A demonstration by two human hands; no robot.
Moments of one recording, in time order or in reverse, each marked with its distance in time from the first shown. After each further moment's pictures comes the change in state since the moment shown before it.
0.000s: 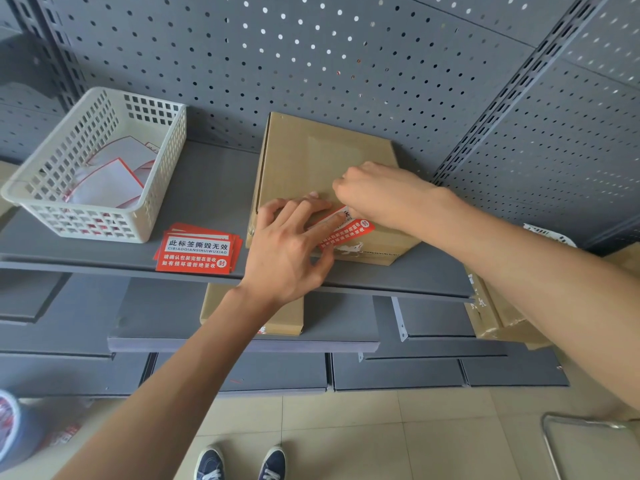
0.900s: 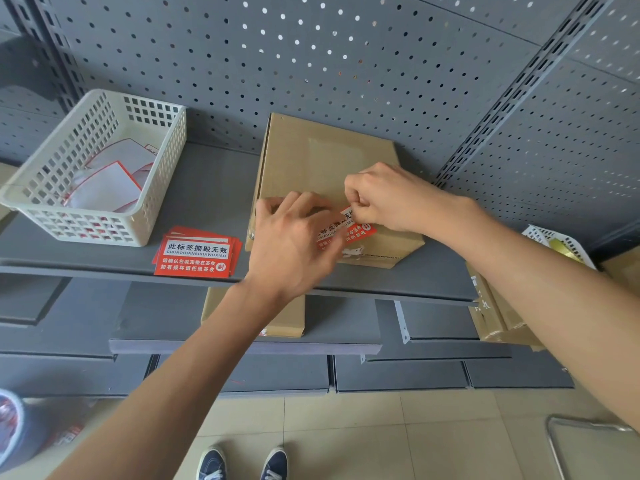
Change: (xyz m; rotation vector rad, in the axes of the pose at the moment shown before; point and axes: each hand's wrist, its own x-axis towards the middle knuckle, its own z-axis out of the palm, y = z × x) left_hand 0.021 0.013 -0.011 -0.062 -0.020 -0.165; right_hand -0.004 0.019 0.030 0.512 0.135 0.079
